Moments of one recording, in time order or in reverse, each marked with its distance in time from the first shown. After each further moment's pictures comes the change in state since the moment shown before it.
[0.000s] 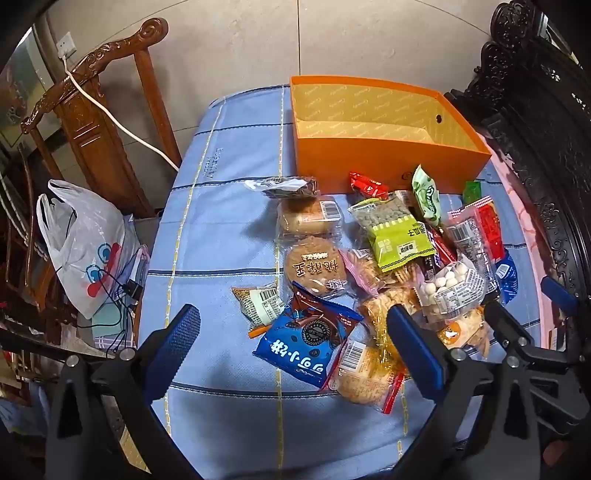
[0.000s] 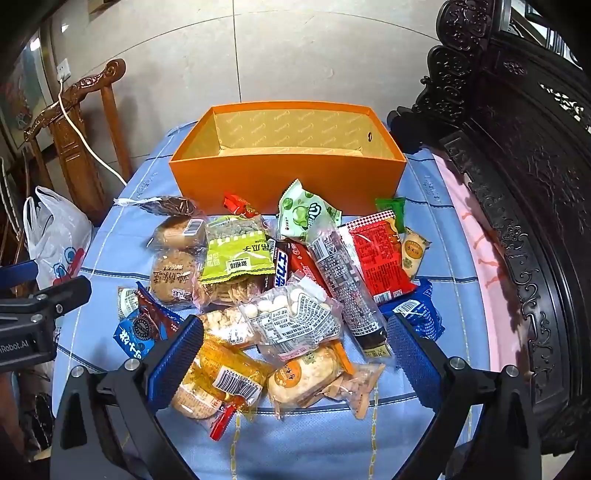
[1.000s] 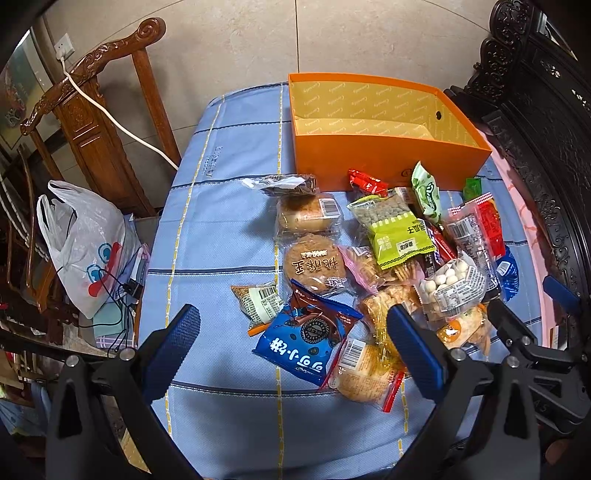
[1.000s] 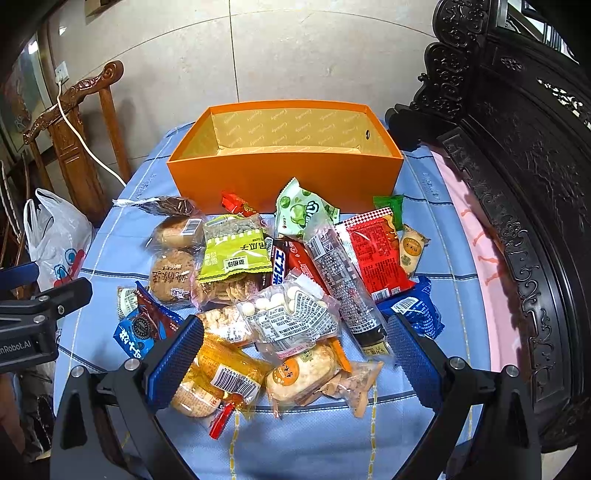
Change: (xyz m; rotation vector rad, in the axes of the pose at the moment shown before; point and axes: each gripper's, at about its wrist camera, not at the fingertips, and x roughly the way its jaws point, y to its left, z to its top) left arm 0.002 -0.003 0.000 0.007 0.007 0.007; right arm -0.002 -0.003 0.000 0.004 0.008 0.003
